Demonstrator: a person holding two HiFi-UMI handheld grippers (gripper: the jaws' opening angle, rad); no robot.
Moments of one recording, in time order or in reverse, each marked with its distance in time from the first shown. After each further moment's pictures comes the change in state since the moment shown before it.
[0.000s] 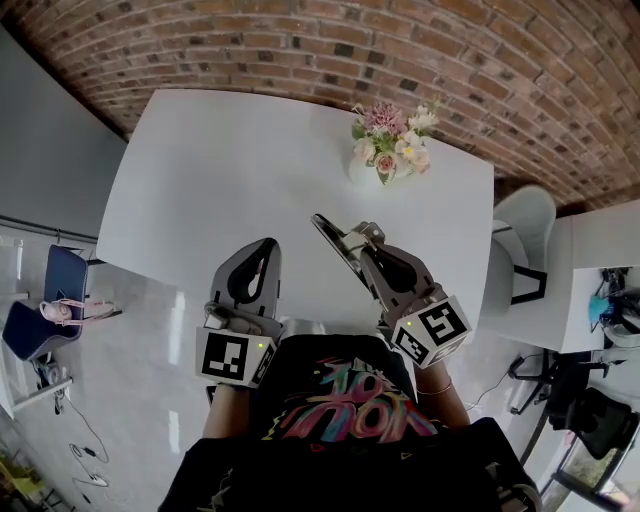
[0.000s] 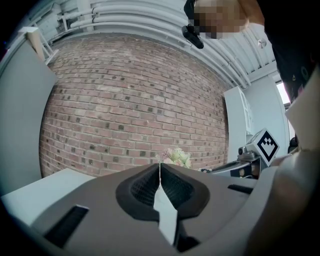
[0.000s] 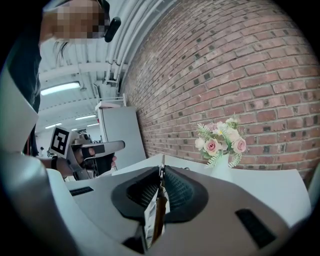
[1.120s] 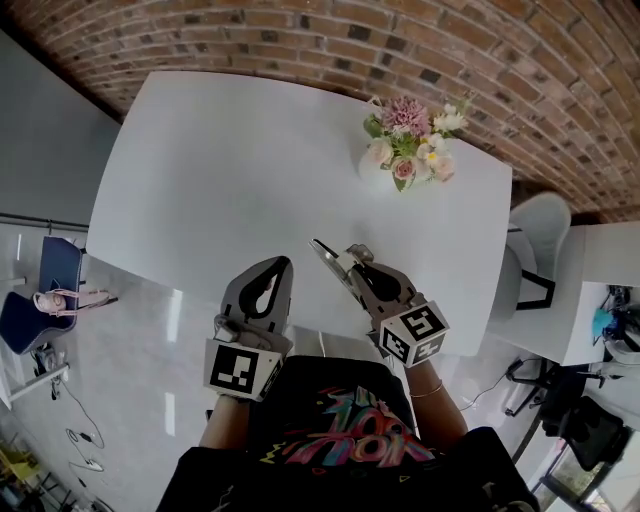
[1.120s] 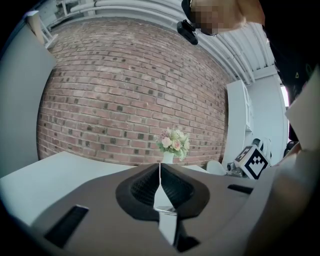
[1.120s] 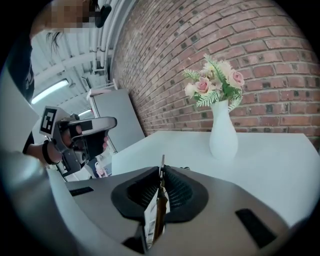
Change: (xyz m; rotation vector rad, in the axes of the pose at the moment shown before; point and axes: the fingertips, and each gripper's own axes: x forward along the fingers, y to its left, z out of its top) left arm 0.027 -0.003 -0.069 -0.049 0.137 -0.022; right arm 0.044 -0.032 -0.116 0.134 0.219 0.021
